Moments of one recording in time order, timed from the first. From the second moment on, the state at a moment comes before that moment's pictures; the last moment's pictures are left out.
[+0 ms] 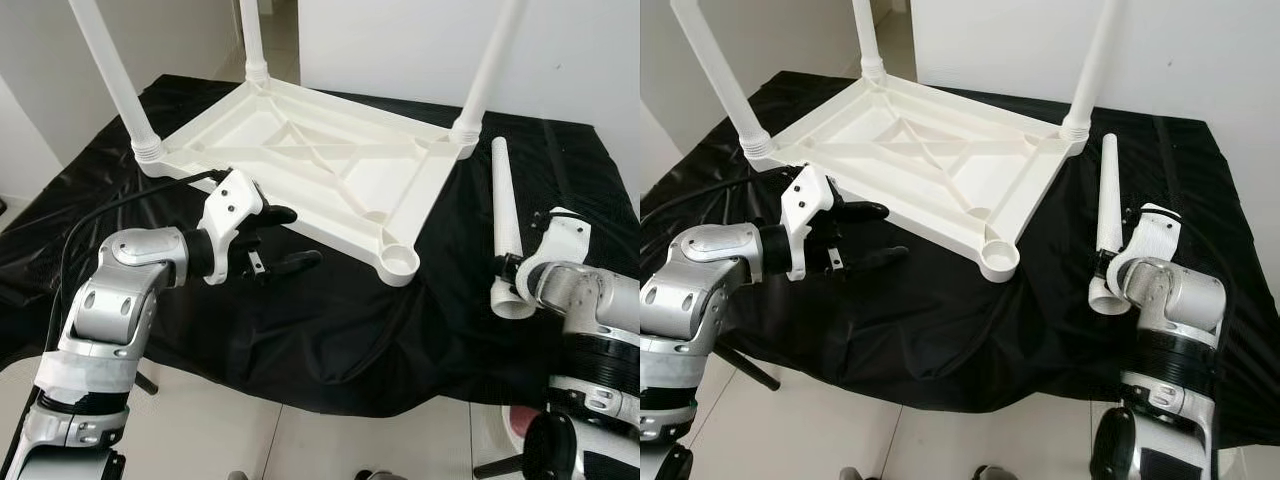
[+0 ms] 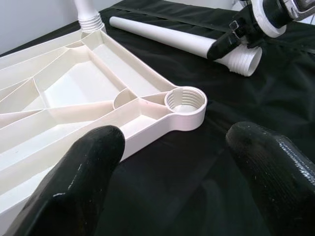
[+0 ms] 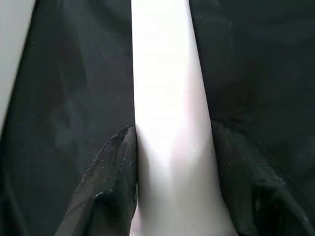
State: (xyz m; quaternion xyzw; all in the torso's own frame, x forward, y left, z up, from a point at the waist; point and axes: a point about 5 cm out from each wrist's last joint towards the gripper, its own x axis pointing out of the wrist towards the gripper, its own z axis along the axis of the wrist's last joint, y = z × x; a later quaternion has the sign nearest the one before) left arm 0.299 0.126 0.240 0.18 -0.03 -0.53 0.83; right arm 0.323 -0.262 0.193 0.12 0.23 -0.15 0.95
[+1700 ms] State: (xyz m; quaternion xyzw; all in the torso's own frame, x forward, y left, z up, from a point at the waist) left arm 0.330 0.114 0.327 -0.14 -0.13 -0.46 0.87; right arm 0.292 -0.088 0.244 -0.19 -0.28 0.15 0.93
